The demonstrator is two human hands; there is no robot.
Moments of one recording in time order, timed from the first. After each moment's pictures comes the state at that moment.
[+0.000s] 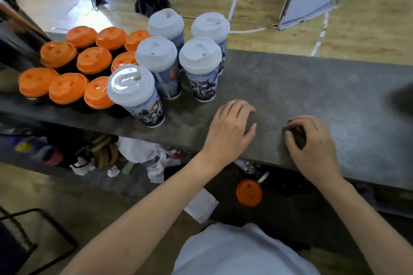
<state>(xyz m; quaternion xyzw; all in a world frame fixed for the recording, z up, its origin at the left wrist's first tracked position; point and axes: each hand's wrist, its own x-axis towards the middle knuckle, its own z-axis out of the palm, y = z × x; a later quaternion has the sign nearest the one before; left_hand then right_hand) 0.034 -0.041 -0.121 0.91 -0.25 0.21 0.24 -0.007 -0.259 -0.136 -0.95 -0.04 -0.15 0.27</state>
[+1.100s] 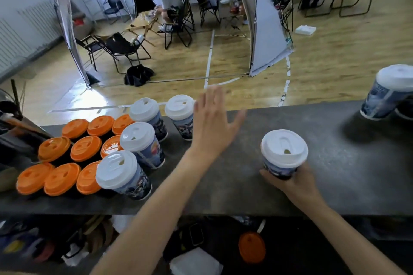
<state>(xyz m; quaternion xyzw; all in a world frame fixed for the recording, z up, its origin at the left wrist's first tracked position) 0.125 -0.085 0.008 0.93 -0.20 0.22 0.24 0.010 -0.271 -0.111 -0.79 0.11 -0.14 0.59</state>
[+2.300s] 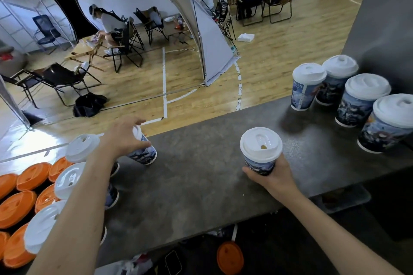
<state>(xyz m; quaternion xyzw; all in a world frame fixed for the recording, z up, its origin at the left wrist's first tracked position) 0.224 -0.023 0.022 0.97 -0.19 -0.02 0.12 -0.006 -0.337 -0.119 -0.75 0.16 -0.22 0.61</state>
